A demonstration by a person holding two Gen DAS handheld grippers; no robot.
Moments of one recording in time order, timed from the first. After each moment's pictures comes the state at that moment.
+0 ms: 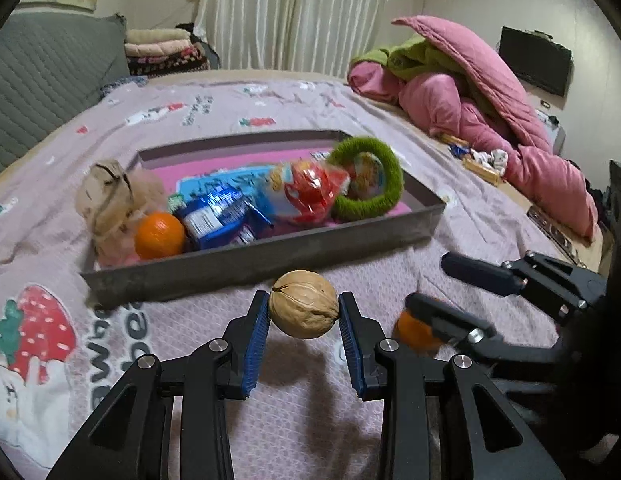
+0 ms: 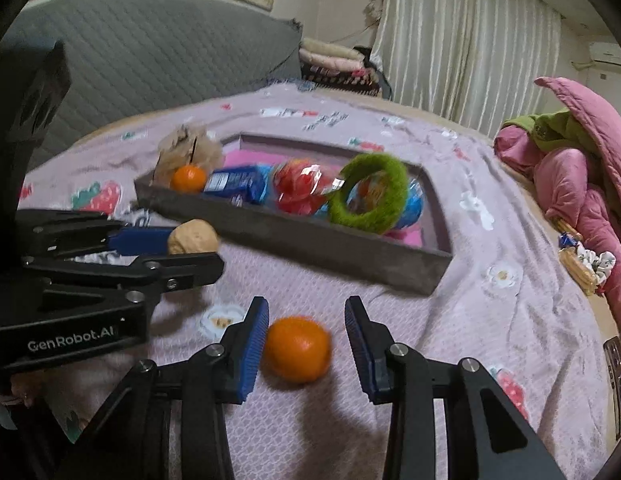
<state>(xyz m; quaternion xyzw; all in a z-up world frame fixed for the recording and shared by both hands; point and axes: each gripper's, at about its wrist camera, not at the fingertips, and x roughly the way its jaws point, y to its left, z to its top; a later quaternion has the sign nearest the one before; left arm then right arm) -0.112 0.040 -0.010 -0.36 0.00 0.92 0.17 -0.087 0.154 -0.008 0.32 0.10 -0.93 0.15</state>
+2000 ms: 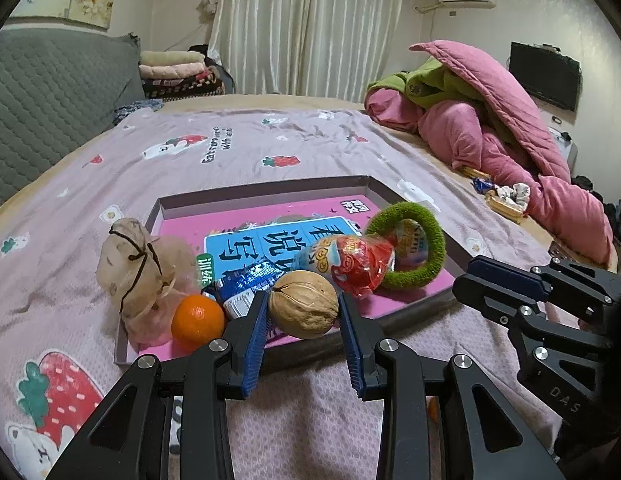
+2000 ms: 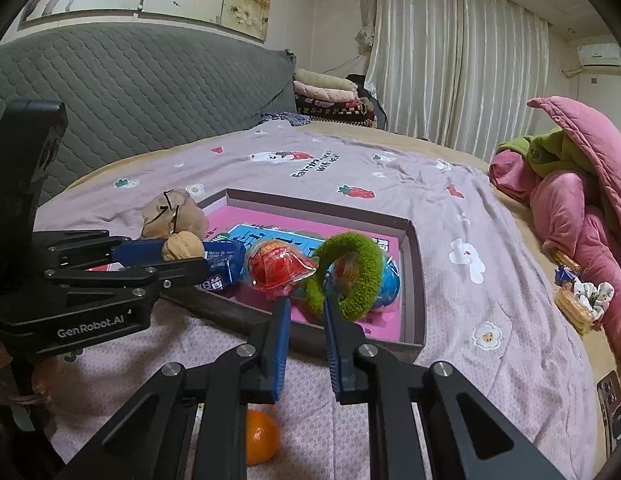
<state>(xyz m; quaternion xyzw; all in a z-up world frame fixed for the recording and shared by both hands) -0.156 0.024 0.013 -0.32 0.00 0.94 0.14 -0.121 0.160 0.028 0.28 0.08 -0.95 0.15</state>
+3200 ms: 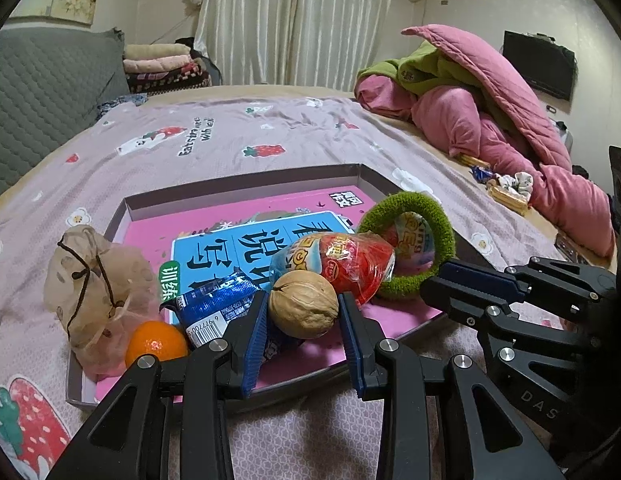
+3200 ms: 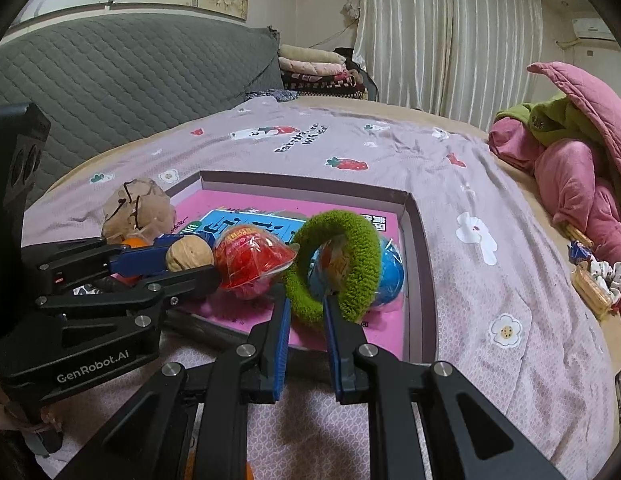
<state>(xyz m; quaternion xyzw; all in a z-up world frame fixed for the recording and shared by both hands) -0.190 0.047 -0.006 -0.33 0.01 0.93 0.16 -0.164 0.164 0.006 0.33 0.06 -0.93 0.14</state>
